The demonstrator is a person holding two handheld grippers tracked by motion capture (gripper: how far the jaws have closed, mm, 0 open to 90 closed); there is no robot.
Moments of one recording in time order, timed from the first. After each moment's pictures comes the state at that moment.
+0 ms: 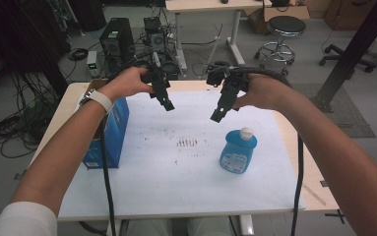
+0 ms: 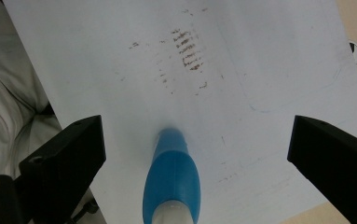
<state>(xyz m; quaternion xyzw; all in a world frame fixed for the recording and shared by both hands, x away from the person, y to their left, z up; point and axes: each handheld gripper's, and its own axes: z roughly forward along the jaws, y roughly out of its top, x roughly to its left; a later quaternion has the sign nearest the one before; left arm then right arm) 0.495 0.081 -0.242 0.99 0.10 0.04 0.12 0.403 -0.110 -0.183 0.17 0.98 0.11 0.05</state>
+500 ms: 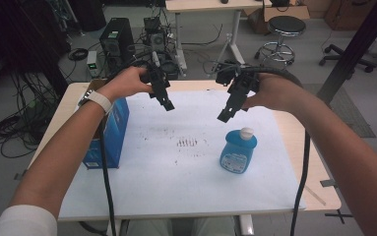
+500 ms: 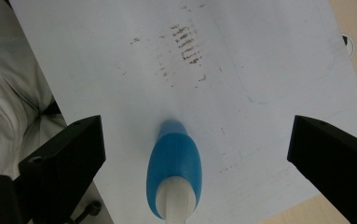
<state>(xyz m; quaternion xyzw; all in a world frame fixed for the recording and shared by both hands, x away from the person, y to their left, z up) 0.491 0.082 -0.238 0.99 0.10 0.04 0.12 0.394 -0.129 -0.173 0.18 0.97 0.13 0.06</state>
